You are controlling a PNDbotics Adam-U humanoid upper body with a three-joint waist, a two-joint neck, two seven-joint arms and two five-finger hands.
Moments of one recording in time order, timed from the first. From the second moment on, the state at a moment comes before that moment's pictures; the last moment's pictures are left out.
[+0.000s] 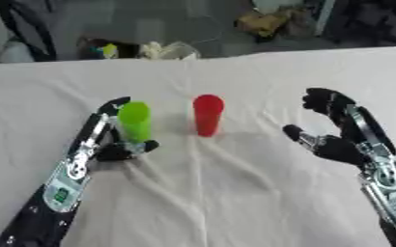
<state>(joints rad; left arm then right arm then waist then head) -0.68 0.17 -0.14 -0.98 -0.48 -0.25 0.03 -0.28 -0.37 0.12 -1.67 0.06 -0.05 -0.04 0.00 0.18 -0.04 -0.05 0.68</state>
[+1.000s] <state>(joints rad) -0.71 0.15 -0.13 -0.92 -0.42 -0.26 0.09 -0.28 -0.37 0.12 -1.67 0.06 -0.05 -0.04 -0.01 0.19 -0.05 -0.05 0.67</state>
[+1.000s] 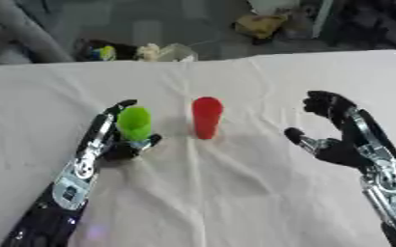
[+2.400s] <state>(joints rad) -0.62 0.25 -0.18 -1.35 -0.23 -0.20 0.10 -0.38 -0.37 0.18 -1.50 0.06 -0.05 -0.05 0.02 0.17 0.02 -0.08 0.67</state>
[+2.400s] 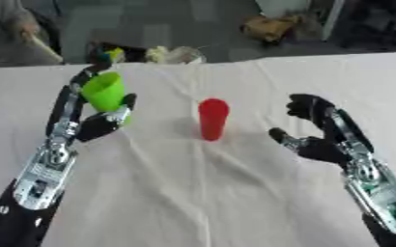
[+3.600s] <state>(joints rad) -0.63 0.22 -0.26 -1.45 -0.17 -0.18 0.01 -0.61 -0.27 0.25 -1.14 0.25 -0.13 -0.07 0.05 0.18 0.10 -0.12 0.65</state>
